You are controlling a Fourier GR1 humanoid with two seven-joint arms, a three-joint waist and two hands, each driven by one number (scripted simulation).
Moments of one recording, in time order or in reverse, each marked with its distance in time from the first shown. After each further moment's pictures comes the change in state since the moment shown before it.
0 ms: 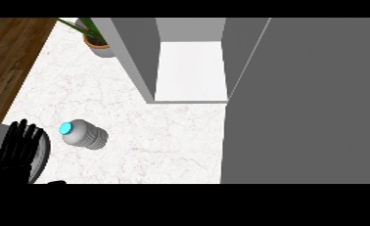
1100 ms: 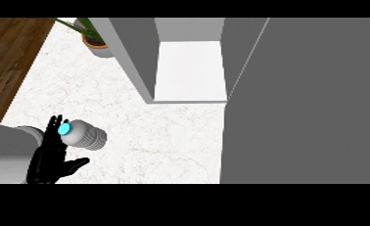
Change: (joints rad) left arm -0.381 0.079 0.056 0.873 -0.063 -0.118 -0.360; right arm 0.046 -0.018 0.018 -0.007 -0.003 0.013 -0.039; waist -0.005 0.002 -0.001
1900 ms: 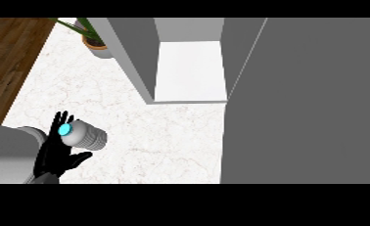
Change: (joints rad) left arm -0.161 0.054 0.017 0.316 -0.002 -0.084 -0.124; right arm -0.016 0.015 0.044 0.019 0.038 -0.025 -0.010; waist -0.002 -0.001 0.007
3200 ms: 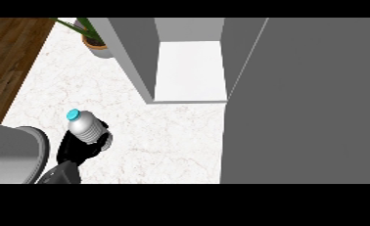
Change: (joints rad) left arm -0.064 -0.070 -0.059 0.000 -0.004 -0.078 0.034; right arm -0.033 -0.005 0.004 0.054 -0.002 -0.014 -0.012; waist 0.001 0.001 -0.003
